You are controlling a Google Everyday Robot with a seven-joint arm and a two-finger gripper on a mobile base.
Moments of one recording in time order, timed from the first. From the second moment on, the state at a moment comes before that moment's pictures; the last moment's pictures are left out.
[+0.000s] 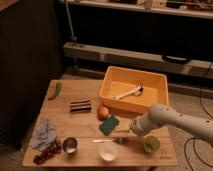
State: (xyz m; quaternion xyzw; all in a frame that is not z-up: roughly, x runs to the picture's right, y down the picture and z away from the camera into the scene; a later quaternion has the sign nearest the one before) arm 0.114 0.245 0.783 -0.40 0.07 0.75 0.52
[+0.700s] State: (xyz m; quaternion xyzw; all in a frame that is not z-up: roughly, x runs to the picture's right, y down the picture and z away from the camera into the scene) arm 0.113 0.237 0.774 -0.40 0.07 0.75 0.52
